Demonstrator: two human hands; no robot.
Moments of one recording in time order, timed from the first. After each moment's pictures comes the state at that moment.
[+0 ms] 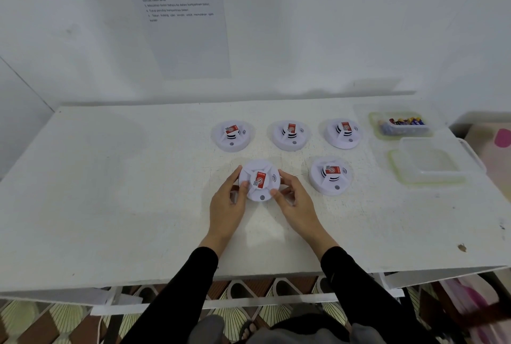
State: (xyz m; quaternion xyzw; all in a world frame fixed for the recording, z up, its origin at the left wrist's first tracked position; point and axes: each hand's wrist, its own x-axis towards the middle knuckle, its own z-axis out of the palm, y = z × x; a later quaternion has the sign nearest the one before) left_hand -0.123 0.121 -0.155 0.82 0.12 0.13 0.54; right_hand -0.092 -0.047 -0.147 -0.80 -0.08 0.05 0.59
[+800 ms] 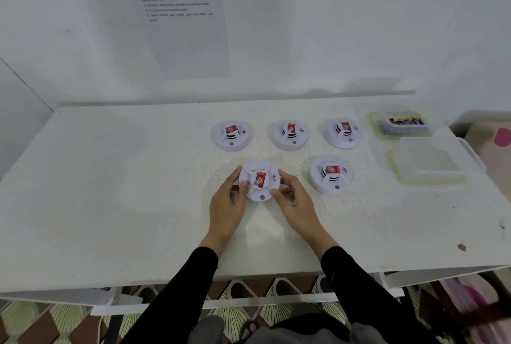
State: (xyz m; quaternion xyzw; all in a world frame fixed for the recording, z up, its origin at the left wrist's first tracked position) left_hand -0.123 0.121 -0.154 0.81 0.12 0.14 0.56; right_hand -0.092 -0.047 -0.147 -0.80 -0.08 0.05 0.59
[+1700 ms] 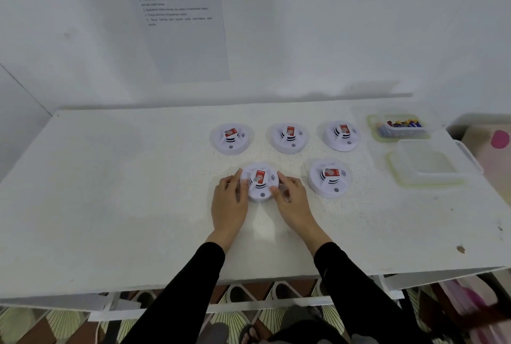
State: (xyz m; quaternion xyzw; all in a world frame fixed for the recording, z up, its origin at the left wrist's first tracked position) left_hand -0.103 0.119 -0.167 0.89 0.16 0.13 0.41; right_hand -0.070 -0.036 -0.159 -0.83 -0.05 0.06 0.55
